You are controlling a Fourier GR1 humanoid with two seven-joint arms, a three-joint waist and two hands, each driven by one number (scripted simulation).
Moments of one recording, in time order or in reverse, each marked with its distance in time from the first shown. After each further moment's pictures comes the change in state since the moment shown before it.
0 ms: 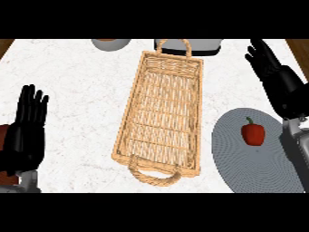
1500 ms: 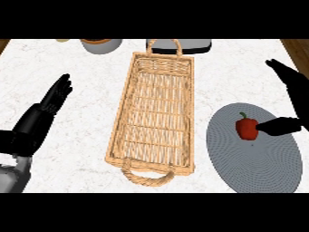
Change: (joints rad) left arm -0.146 0.190 -0.118 0.070 -0.105 -0.306 0.117; right arm 0.098 -0.270 0.142 -0.106 0.746 0.015 0.266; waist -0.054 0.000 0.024
